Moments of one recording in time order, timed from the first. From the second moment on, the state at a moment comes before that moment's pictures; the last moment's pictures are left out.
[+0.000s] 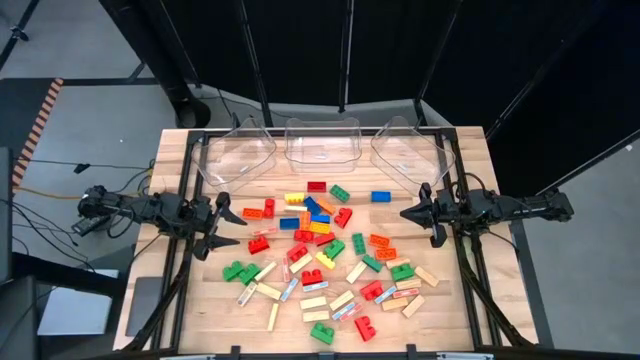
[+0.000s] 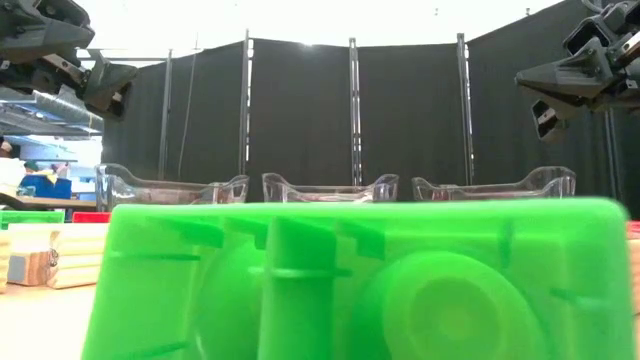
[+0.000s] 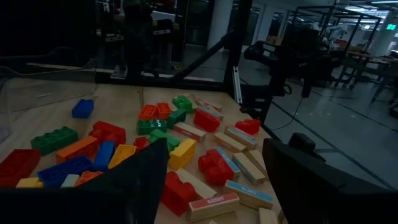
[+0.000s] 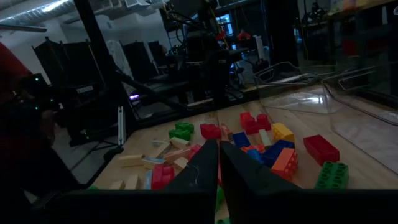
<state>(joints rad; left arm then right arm) -0.23 0.02 0.10 -0.12 0.03 -0.16 0.10 0.01 0.01 0.03 0.08 0.29</state>
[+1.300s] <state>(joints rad) -0.23 0.02 0.10 0.50 -0.64 -0.40 0.10 0.01 0.01 0.18 0.13 0.29</state>
